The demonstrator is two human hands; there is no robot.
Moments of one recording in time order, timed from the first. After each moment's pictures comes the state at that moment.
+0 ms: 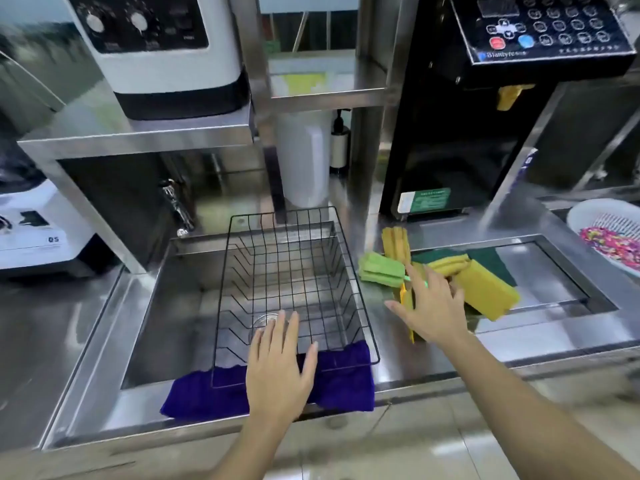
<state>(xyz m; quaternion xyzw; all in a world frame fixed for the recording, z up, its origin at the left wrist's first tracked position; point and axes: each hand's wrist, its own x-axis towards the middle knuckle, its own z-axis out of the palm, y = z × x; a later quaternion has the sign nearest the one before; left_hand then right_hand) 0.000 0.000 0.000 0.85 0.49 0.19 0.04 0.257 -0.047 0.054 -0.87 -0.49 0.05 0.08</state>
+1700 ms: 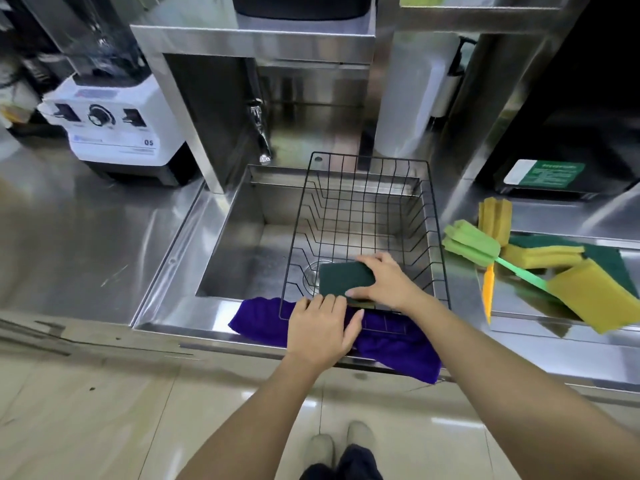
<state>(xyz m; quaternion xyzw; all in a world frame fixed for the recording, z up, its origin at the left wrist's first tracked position) -0.034 0.010 -0.022 0.85 0.45 0.26 -0.12 0.124 0.045 0.023 -0.71 -0.59 0.37 0.11</state>
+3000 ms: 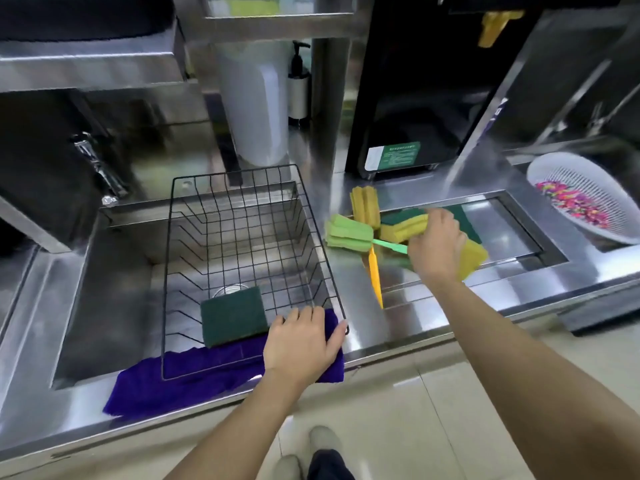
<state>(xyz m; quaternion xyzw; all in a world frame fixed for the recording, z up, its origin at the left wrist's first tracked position) 0.069 -0.011 -0.008 0.92 0.37 0.15 -0.02 0.311 -0.027 0.051 -0.92 -0.32 -0.03 0.22</state>
